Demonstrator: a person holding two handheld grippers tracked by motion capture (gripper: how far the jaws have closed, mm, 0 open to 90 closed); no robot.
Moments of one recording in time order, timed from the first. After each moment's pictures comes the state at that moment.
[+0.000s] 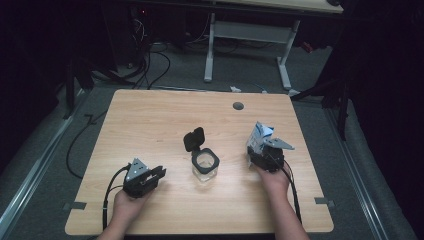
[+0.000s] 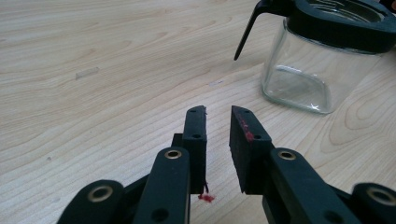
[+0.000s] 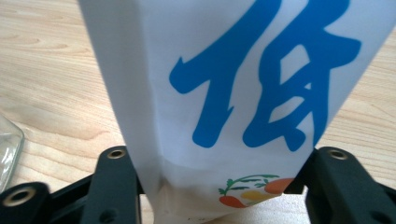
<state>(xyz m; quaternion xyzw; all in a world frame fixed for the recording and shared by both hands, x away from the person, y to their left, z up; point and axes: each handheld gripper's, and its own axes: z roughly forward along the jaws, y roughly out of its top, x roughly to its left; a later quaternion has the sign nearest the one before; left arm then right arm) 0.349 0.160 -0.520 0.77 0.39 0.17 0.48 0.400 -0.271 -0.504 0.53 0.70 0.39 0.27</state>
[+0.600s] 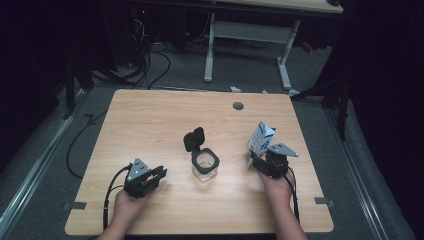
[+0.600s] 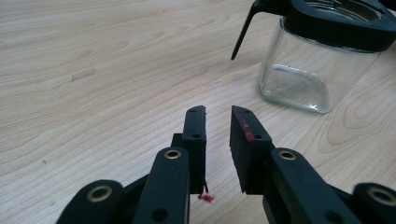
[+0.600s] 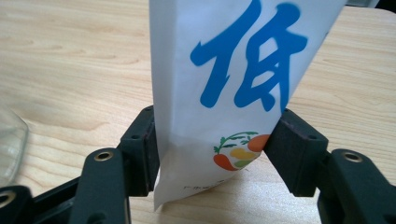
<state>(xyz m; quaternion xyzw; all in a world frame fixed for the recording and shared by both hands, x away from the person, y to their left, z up) 0.349 0.159 -0.519 0.77 0.38 0.17 0.48 0.375 -0.271 -0.494 0.54 0.69 0.38 0.30</state>
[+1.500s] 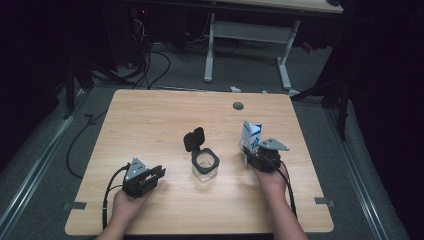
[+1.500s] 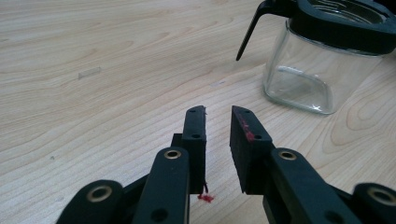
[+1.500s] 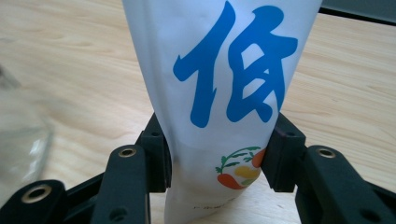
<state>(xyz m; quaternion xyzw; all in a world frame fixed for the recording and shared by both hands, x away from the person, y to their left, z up) 0.350 0.162 -0.520 0.77 0.39 0.17 0.48 0.392 -0.254 -0.493 0.50 0.72 0.39 0.28</state>
